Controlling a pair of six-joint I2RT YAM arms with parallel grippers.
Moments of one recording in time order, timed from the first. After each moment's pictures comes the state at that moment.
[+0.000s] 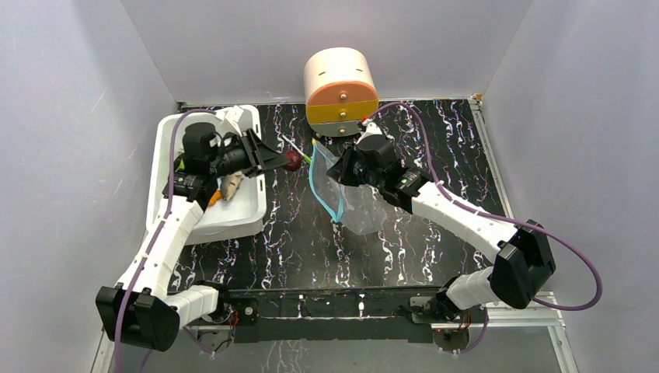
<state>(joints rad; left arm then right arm) -0.16 1.13 1.08 -0.36 0.72 -0.71 0.71 1.39 1.11 -0.18 0.00 0.72</state>
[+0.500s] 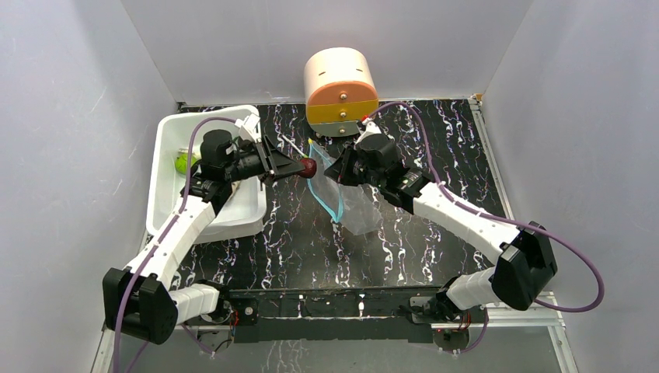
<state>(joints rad) -0.27 1.17 0.93 -0.10 0.78 -0.89 0.71 1.38 1.11 -0.16 -0.05 0.73</state>
